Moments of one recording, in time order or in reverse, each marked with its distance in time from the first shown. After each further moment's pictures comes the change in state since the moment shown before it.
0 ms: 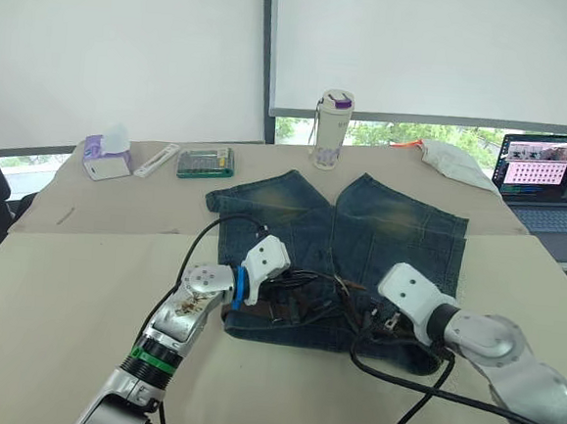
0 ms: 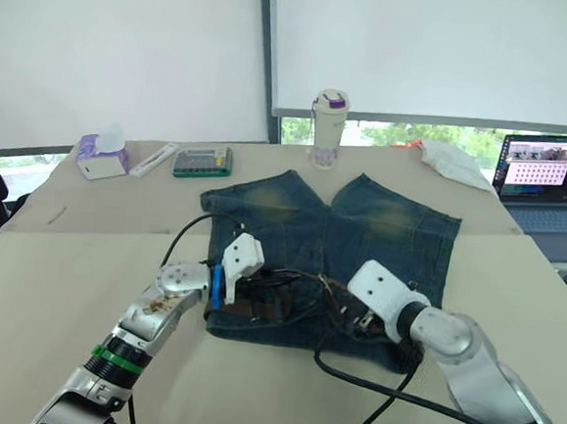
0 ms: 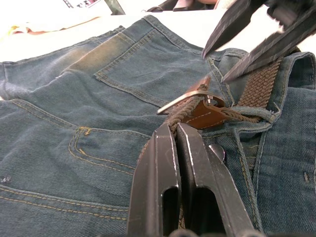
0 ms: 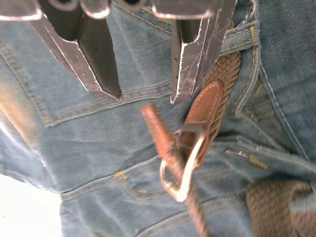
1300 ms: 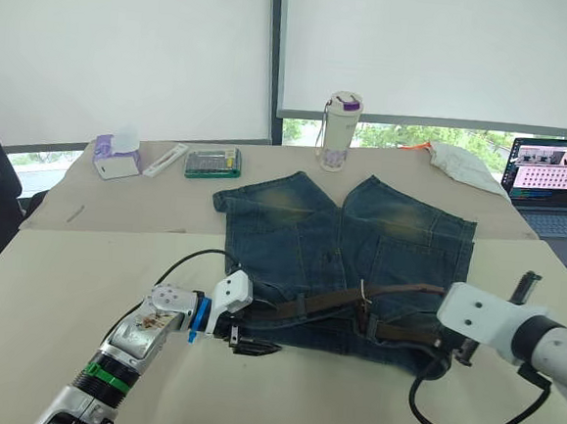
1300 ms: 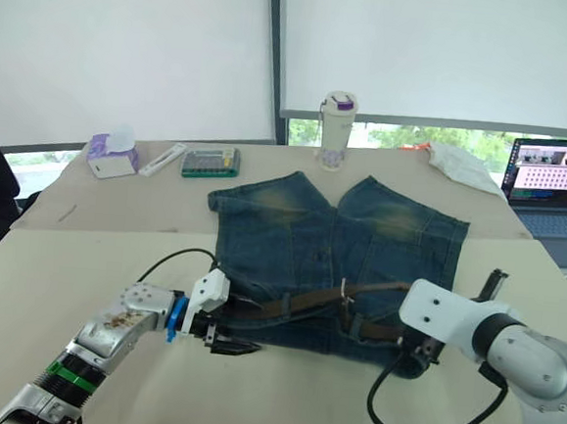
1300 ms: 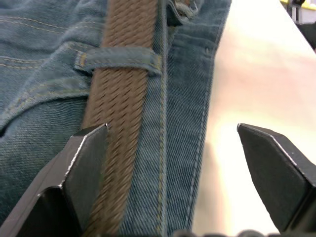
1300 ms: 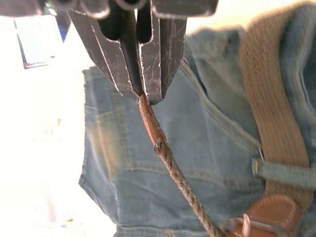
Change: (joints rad) left arm 0.113 0.220 -0.037 0.030 -0.100 0.068 -0.266; right arm 0.426 -0.200 -0.575 -0.240 -0.260 -0.122 0.282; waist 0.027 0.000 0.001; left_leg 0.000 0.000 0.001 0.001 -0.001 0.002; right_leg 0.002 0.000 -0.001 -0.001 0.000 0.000
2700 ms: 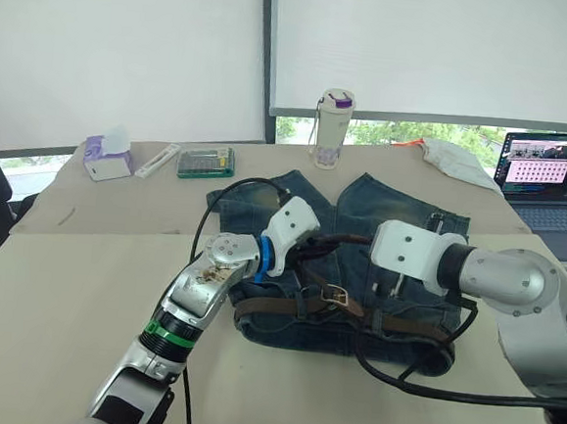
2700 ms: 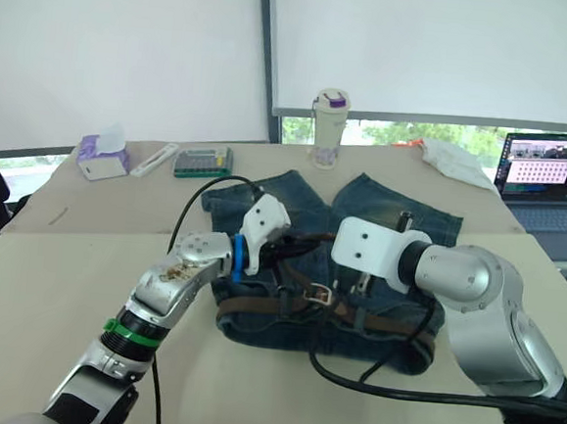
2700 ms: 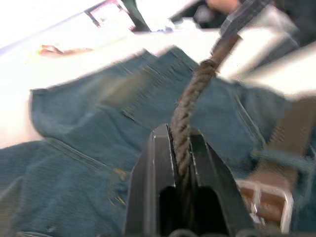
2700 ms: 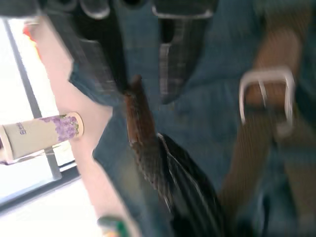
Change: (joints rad) left arm -0.260 -0.314 0.082 -0.150 0.047 0.225 0.485; right arm -0.734 0.274 0.475 0.107 0.063 0.276 0.075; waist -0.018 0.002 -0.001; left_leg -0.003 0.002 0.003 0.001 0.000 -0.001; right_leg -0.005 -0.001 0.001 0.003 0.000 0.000
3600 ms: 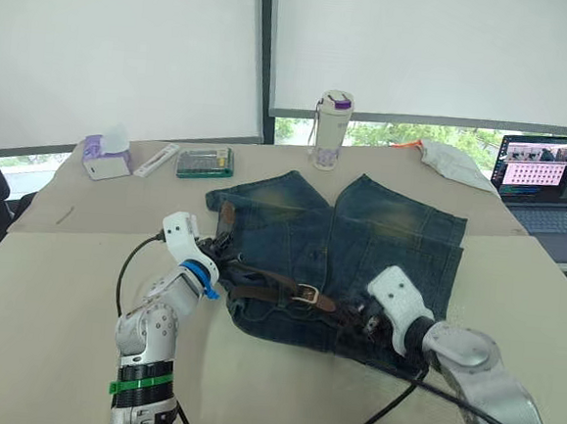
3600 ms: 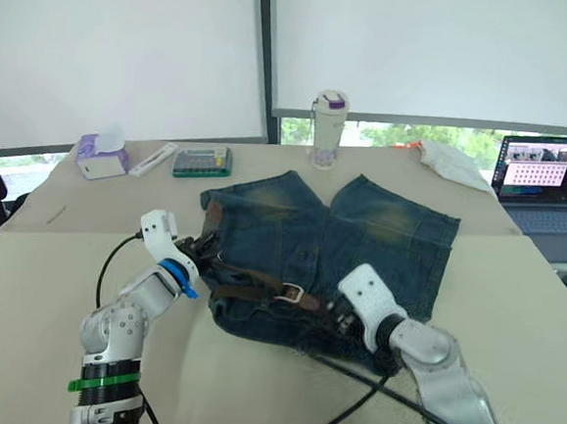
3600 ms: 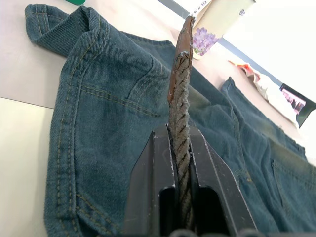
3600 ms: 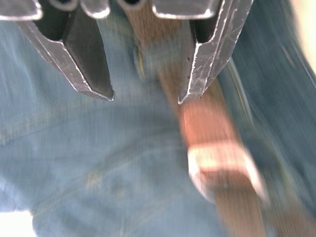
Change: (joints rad) left arm 0.260 -0.181 0.515 -0.120 -0.343 0.269 0.562; right arm 0.288 0.308 -0.058 0.025 0.220 0.104 -0.233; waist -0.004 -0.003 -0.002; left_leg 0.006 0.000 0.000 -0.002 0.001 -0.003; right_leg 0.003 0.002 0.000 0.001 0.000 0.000
